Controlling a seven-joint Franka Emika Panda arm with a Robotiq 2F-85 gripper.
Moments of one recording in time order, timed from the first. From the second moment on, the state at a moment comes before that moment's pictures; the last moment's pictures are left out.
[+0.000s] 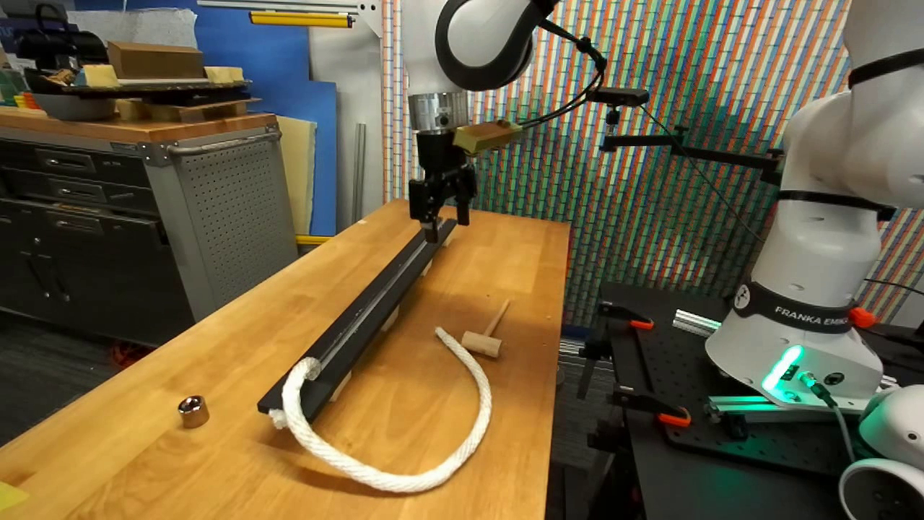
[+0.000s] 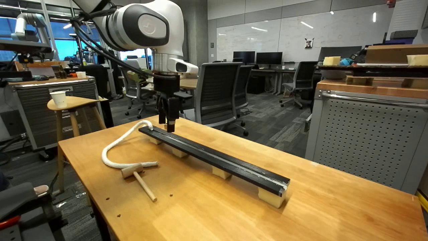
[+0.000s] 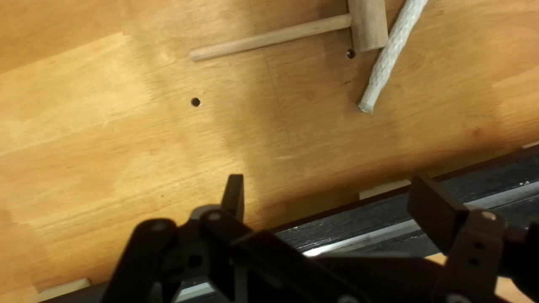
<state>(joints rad) 0.00 0.16 -0.01 -2.21 -0.01 2.26 0.32</state>
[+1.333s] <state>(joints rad) 0.08 0.39 0.05 -2.20 0.20 2.35 0.45</state>
